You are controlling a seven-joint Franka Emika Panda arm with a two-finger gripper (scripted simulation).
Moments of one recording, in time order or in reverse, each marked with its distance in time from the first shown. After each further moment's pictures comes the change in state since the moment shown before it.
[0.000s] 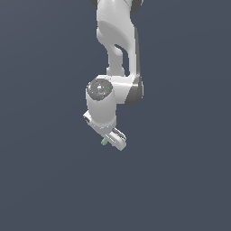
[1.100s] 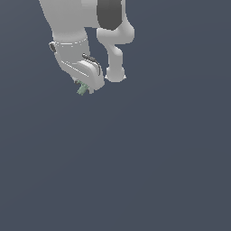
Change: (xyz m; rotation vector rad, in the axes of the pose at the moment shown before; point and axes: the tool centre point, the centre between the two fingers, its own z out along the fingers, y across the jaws) arm -0.032 0.131 -0.207 0.002 0.000 0.002
